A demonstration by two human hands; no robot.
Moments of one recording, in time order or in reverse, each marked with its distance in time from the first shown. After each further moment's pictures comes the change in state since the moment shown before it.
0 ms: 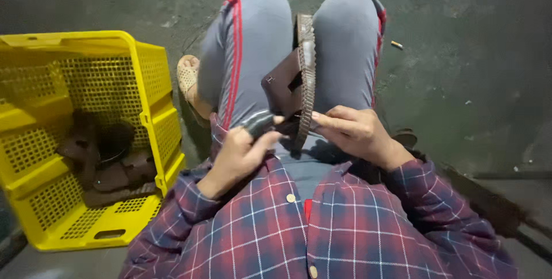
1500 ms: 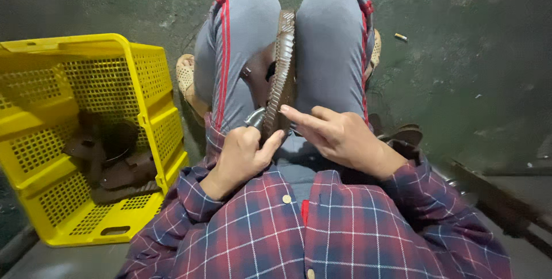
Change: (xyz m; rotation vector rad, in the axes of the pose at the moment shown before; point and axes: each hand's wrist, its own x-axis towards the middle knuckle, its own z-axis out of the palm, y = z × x) left_hand -0.006 -0.025 0.024 0.462 0.036 -0.198; right_hand 0.023 -0.025 -0.009 -0.060 -0.500 0.306
